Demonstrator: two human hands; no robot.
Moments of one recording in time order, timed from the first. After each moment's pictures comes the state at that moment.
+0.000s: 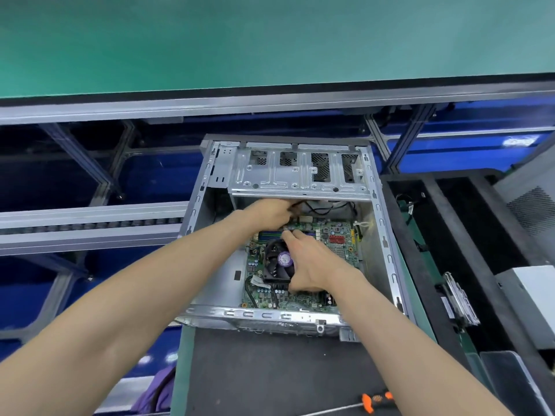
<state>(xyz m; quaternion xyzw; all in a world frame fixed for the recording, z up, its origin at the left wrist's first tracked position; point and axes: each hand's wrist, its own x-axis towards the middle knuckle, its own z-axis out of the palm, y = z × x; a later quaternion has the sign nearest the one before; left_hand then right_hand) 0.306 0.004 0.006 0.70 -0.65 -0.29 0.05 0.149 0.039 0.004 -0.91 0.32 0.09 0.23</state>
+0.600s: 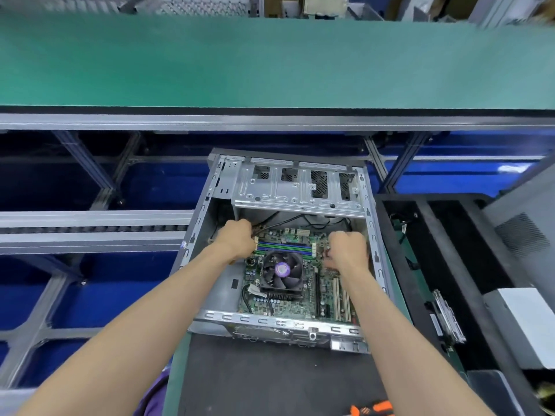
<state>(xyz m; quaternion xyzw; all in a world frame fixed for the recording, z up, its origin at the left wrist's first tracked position) 0.335 0.072 0.010 0.84 -0.48 -0.25 0.04 0.124 0.015 0.030 -0.49 0.67 -0.24 0.50</state>
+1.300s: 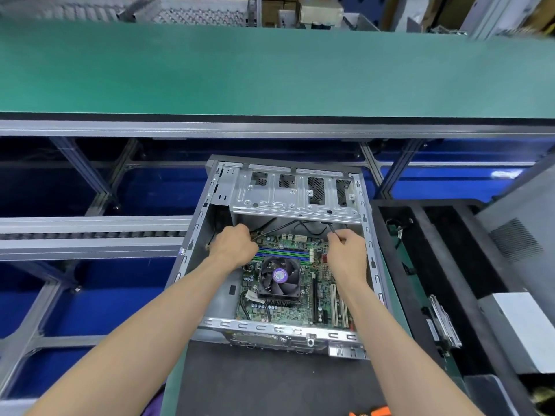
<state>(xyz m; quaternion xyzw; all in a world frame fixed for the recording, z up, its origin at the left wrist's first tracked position) 0.330 0.074 0.007 0.86 -0.45 -0.21 0.08 0.122 0.015 0.025 -0.54 0.66 -0.30 0.43</state>
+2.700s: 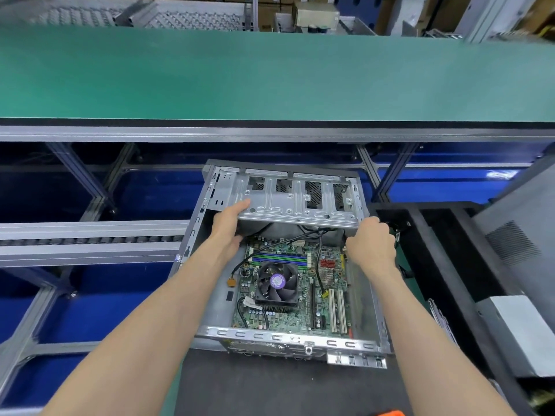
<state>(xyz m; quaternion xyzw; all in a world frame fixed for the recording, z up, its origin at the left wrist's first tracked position) 0.341 0.044 0.029 0.62 -0.05 -0.49 0.61 0.096 -0.024 0.062 -0.69 0.70 -0.07 0.16</state>
